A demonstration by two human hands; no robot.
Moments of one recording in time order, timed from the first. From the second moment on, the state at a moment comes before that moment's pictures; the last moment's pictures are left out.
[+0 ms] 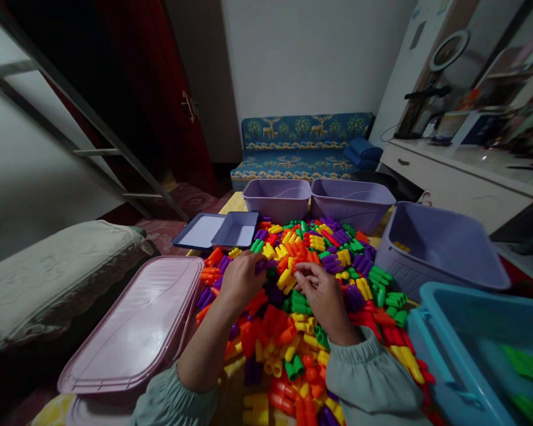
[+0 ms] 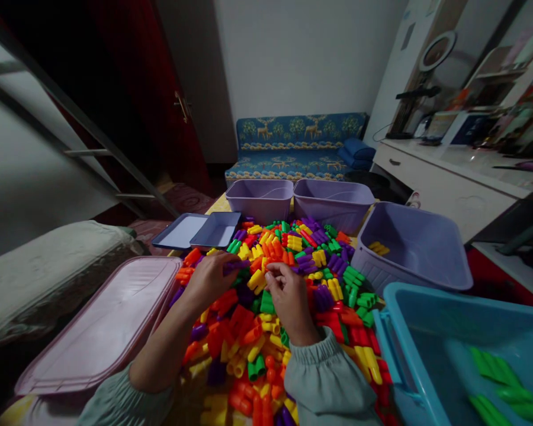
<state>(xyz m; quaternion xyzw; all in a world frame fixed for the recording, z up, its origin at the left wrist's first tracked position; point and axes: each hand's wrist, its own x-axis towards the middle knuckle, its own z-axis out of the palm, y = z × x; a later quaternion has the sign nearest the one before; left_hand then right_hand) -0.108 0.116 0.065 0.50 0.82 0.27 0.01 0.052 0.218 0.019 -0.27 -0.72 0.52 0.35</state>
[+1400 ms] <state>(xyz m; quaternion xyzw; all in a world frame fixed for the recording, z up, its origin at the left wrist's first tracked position) -0.081 0.144 0.036 0.44 0.59 0.59 0.33 0.053 0.213 0.027 -0.29 -0.65 0.58 0.40</state>
